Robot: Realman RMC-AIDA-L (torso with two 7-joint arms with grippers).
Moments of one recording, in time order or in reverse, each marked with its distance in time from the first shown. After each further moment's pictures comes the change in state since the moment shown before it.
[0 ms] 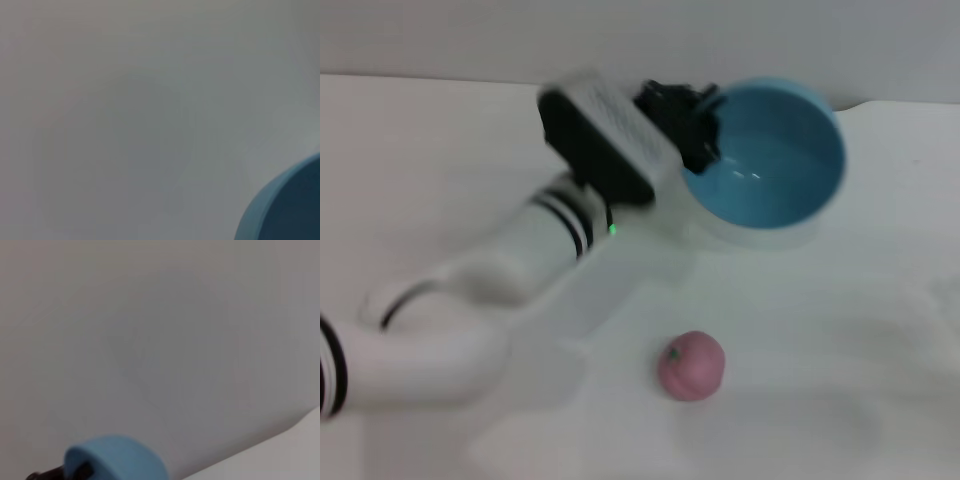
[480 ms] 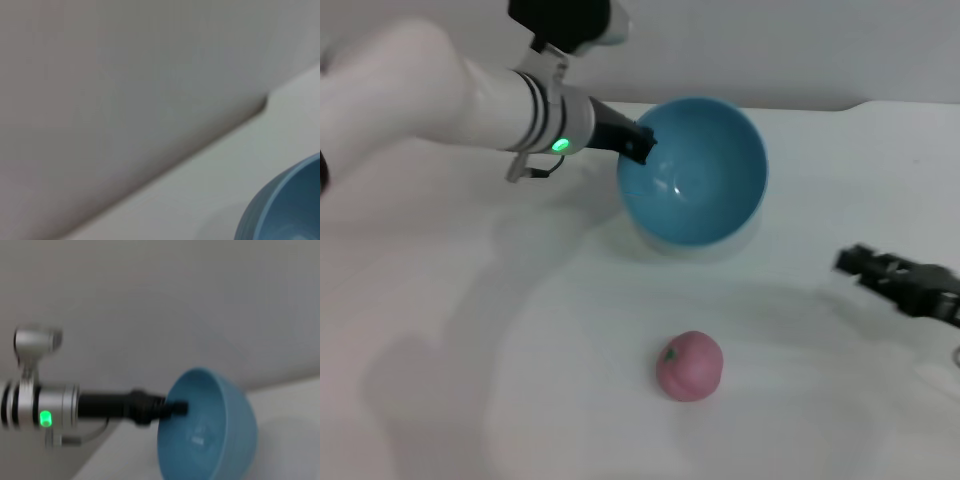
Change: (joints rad) left arm -0.185 0.023 -0.825 0.034 0.012 1.155 0.125; right arm 0.236 -0.003 -0.008 0.006 -0.352 0.031 0.105
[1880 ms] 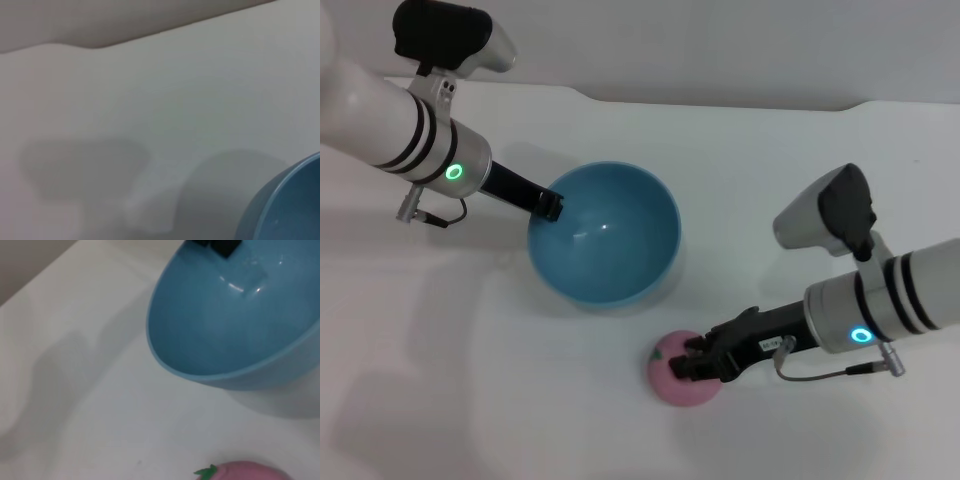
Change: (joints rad) left arm 0.090 0.003 -0.386 0.129 0.300 0.519 -0.130; right arm 0.388 0.024 -1.020 -0.003 0.092 0.407 0.440
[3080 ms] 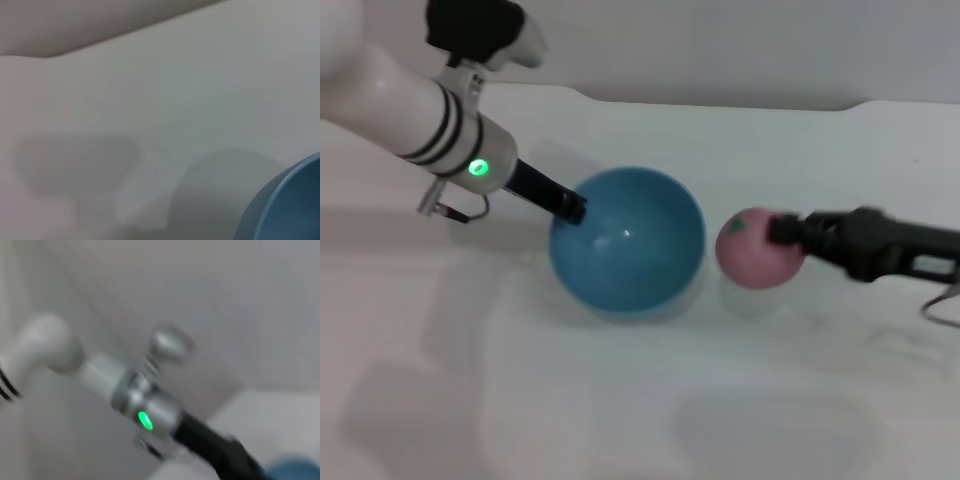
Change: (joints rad) left arm -0.039 -0.007 0.040 0.010 -0.009 0.041 -0.001; right arm -0.315 -0.048 0.628 -0.226 0.104 -0.528 -0.256
